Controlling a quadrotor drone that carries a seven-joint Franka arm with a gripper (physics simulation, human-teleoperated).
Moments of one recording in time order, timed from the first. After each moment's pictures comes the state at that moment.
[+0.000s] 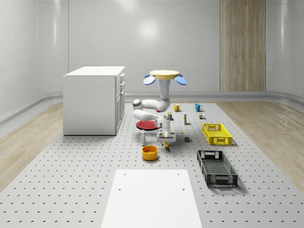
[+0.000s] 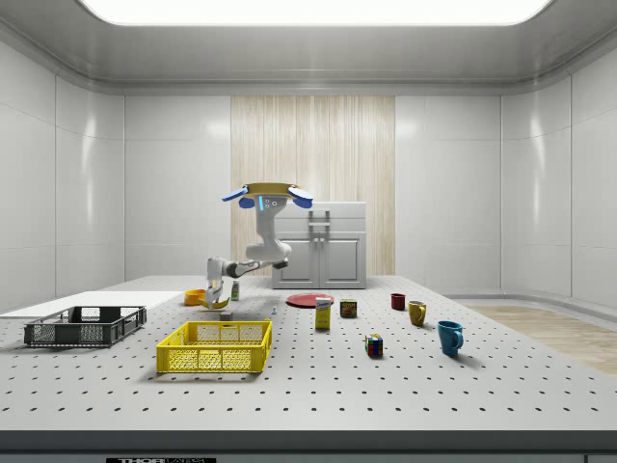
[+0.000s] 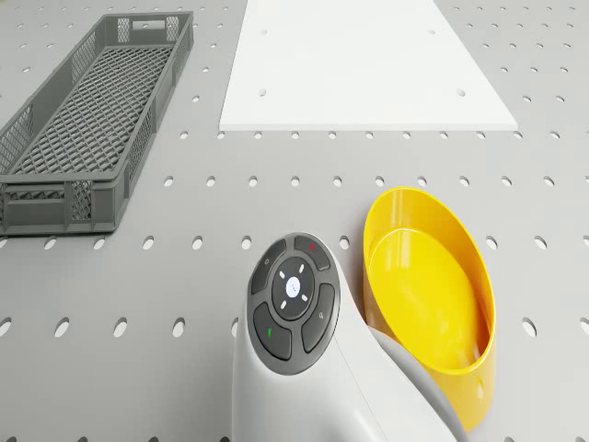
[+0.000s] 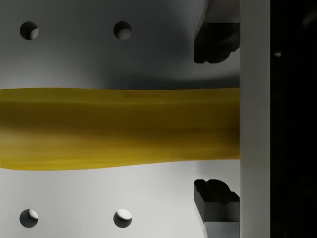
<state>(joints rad) -1.20 -1.53 1.16 -2.82 -1.97 1.66 1.69</state>
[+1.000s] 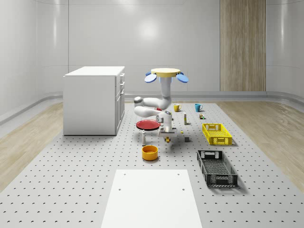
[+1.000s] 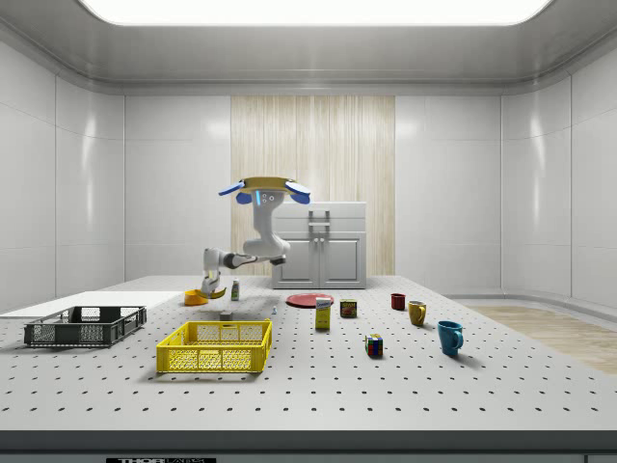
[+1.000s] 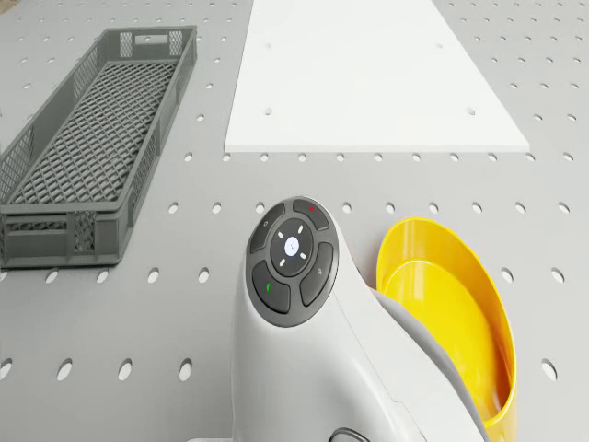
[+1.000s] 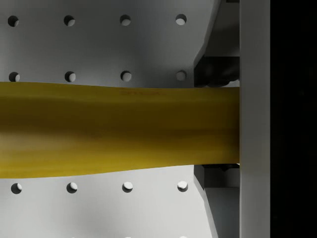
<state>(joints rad) -1.18 -1.51 1.28 -2.85 -1.87 1.59 1.70</state>
